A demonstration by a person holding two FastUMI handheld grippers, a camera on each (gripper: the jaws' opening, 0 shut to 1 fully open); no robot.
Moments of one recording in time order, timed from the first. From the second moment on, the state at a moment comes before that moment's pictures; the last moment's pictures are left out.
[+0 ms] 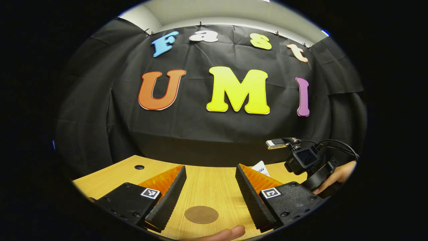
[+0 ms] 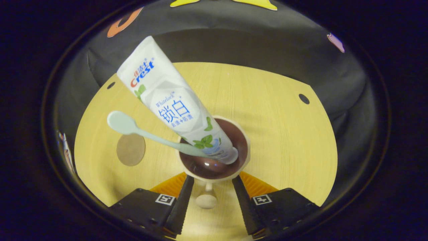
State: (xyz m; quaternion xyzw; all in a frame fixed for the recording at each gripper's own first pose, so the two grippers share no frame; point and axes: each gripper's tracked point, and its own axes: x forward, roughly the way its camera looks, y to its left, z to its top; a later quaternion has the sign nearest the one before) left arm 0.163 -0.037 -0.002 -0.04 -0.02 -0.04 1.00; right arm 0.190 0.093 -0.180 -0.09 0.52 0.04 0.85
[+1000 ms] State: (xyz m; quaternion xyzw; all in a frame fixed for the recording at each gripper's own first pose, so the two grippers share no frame) left arm 0.166 -0.026 -0.001 -0.03 -0.02 -0.02 1.00; right arm 0.195 0.091 -0.156 -0.07 0.46 0.06 0.88
